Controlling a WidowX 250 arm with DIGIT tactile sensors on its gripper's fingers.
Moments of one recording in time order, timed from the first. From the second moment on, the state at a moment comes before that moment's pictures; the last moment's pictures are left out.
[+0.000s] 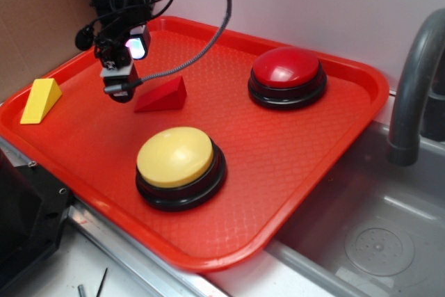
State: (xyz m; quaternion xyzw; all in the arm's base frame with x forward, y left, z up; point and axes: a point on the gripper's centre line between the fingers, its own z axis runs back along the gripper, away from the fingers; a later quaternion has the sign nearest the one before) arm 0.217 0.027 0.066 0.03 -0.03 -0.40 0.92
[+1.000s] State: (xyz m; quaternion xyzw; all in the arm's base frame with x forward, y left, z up) arm 0.236 0.009 0.033 0.02 -0.01 -0.44 0.90
